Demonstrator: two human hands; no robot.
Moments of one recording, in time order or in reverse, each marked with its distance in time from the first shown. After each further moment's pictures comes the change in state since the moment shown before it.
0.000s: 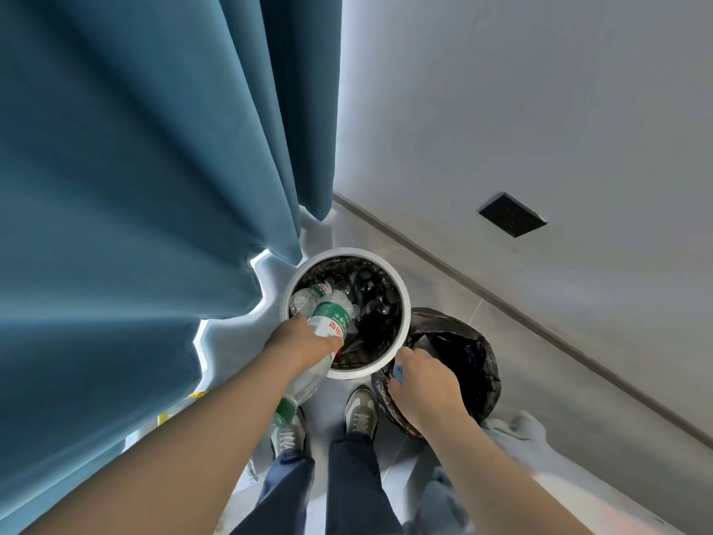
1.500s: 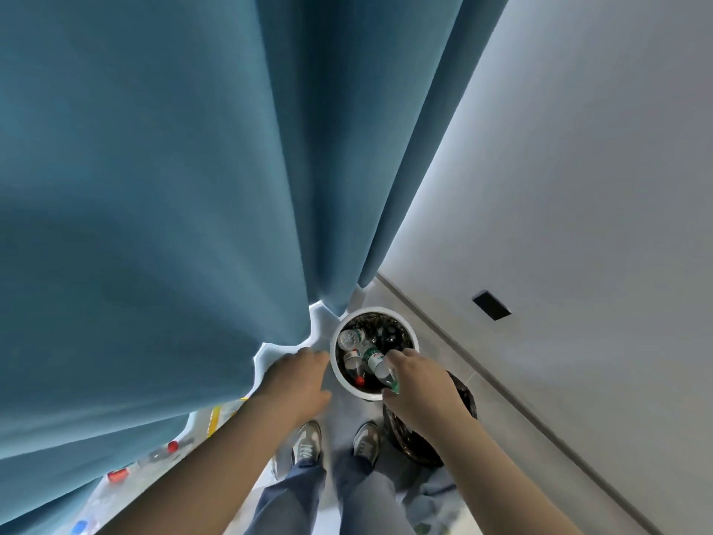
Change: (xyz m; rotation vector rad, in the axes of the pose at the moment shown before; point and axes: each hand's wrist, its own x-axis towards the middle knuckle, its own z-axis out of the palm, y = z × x) left_hand -0.296 -0.064 -0.124 0.398 0.283 0.350; right_hand -0.210 -0.129 -0.182 -0.138 0.160 -0.413
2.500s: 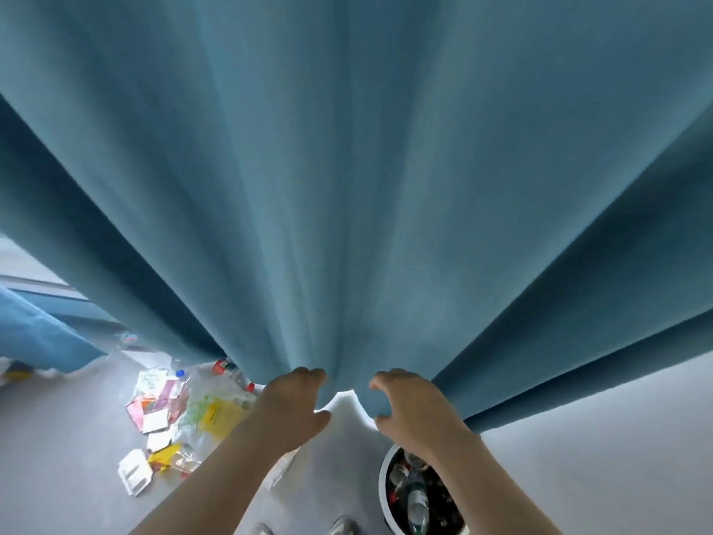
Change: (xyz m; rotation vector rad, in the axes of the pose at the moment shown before) left_hand -0.205 -0.003 -0.002 -0.601 0.457 -0.745; right_hand -0.025 -0.153 -0.083 -0.439 -0.198 -0.956
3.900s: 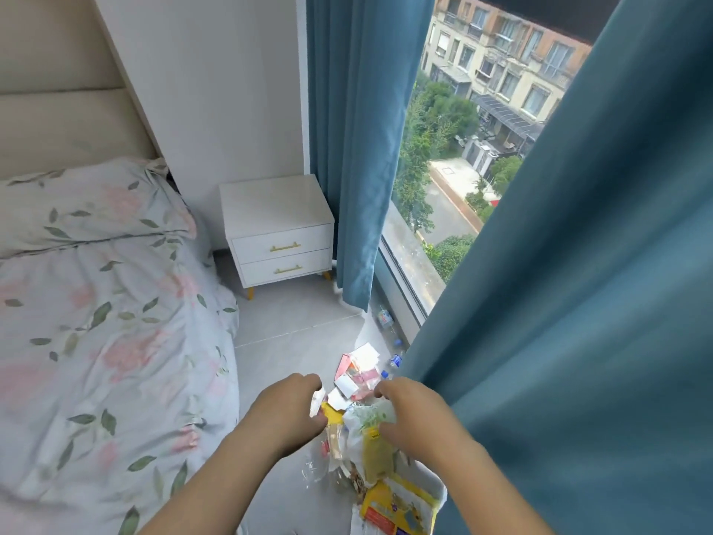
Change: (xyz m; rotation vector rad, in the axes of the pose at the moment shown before) left_hand -0.193 -0.286 -0.036 -0.534 0.367 -0.971; right_hand 0.163 -0.389 0.043 -0.319 -0.392 -0.855
